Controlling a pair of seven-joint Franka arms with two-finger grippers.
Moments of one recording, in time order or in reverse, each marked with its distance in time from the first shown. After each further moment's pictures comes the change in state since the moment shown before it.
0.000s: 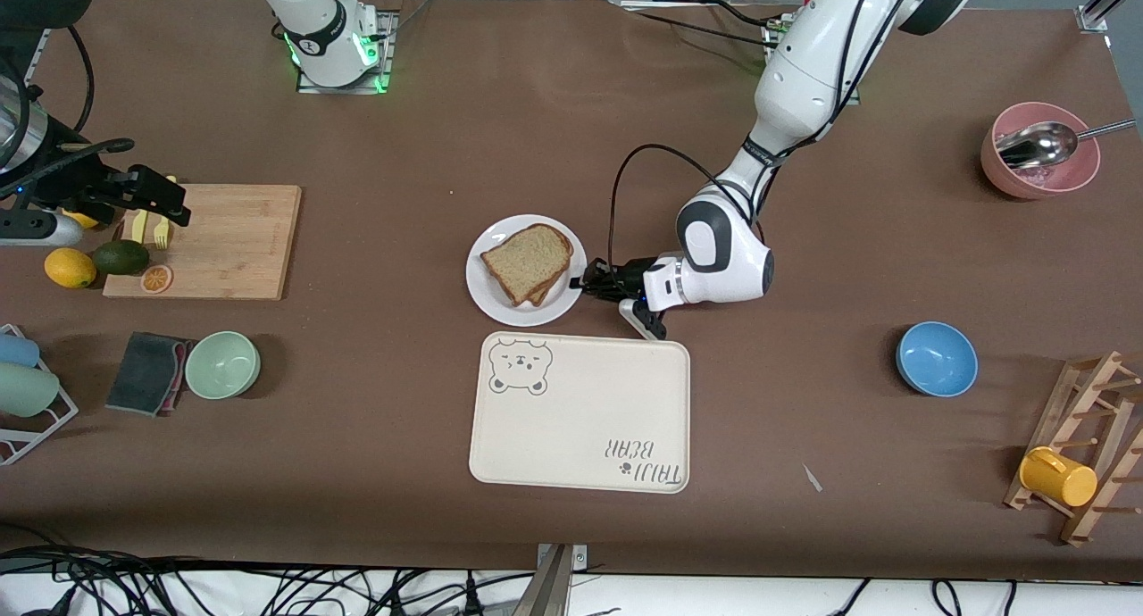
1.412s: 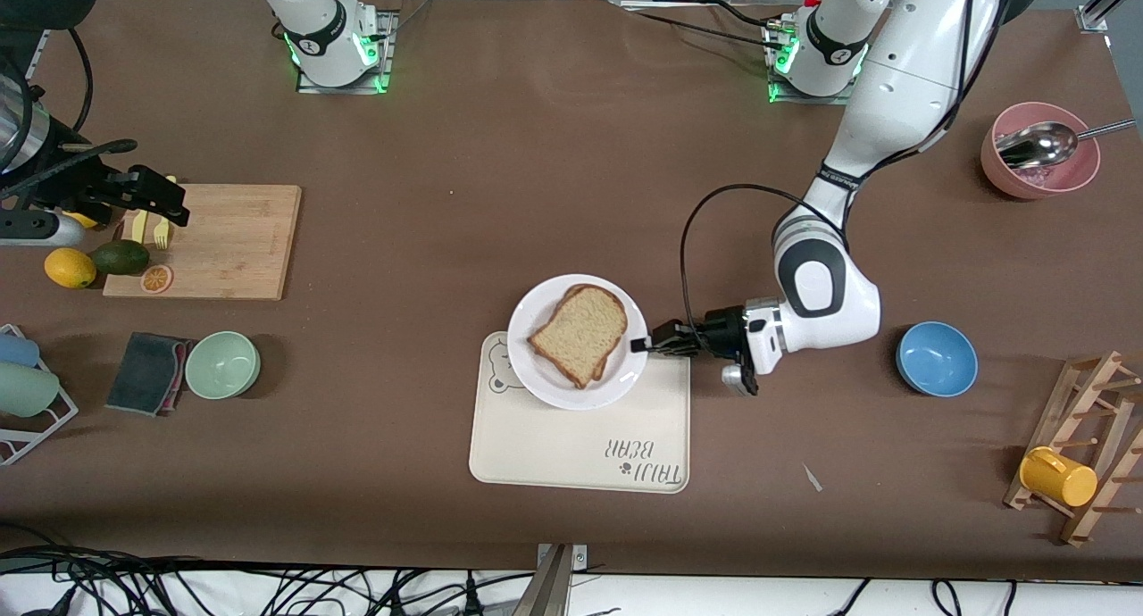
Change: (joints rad) left arm 0.244 -0.050 0.014 0.103 0.000 -0.143 -0.164; right arm 0.002 0.000 0.000 0.000 -0.014 -0.001 0.001
